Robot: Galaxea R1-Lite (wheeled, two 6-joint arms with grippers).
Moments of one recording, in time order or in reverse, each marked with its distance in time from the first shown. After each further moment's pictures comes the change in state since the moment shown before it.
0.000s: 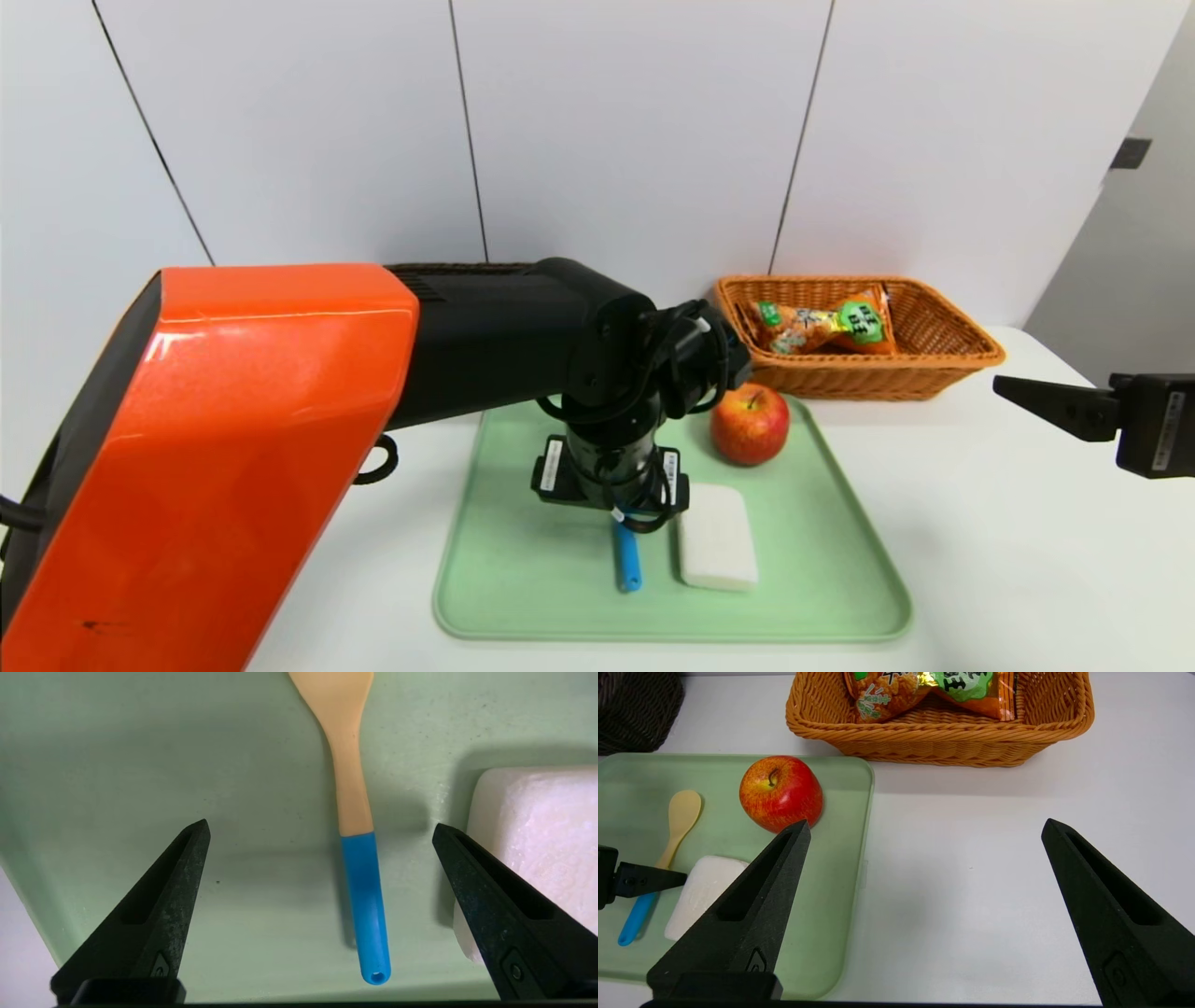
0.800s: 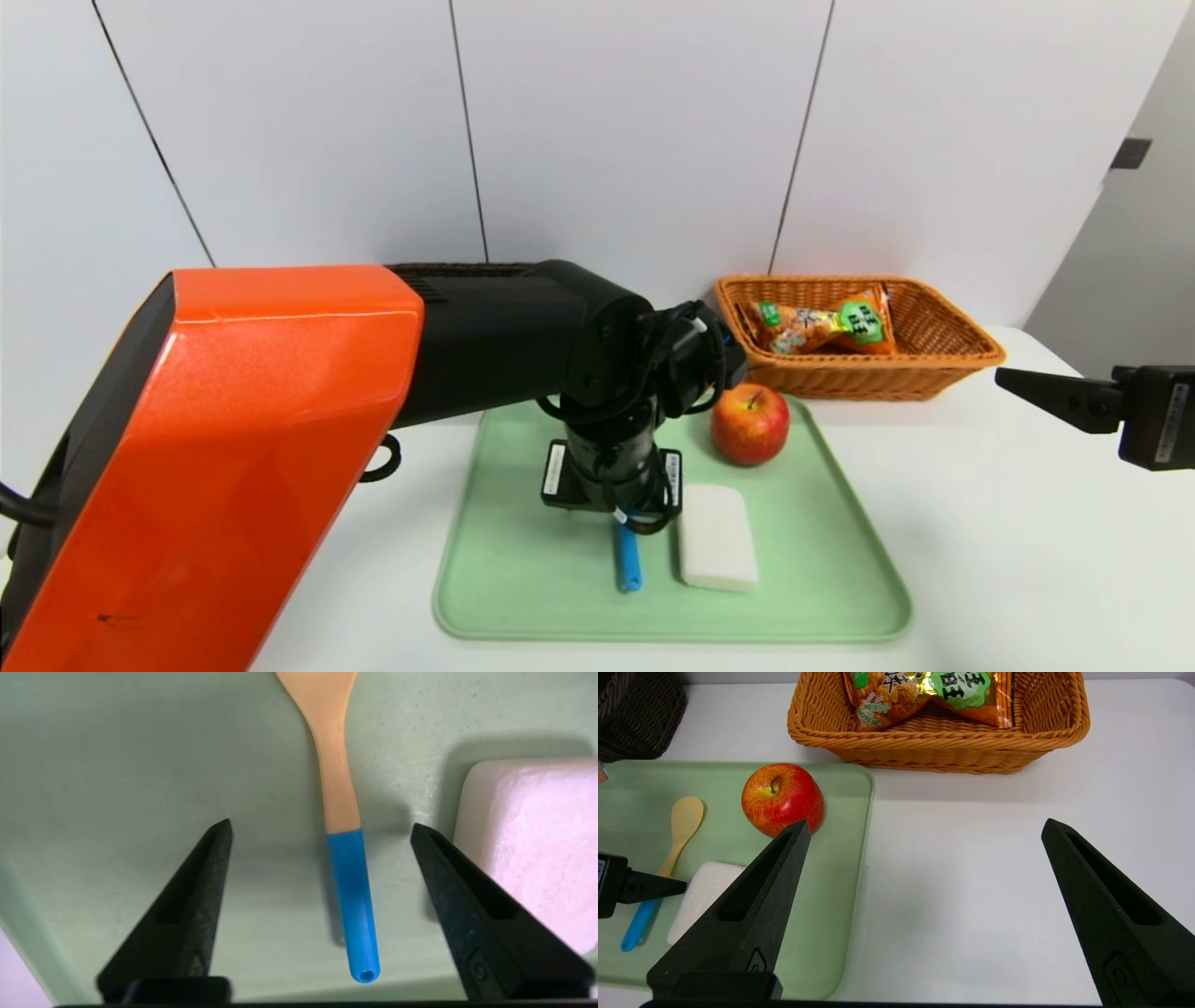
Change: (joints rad) left arm 0.004 0.007 0.000 -0.007 -0.054 -0.006; right arm 0.000 0.000 -0.012 -0.001 -0.002 0.000
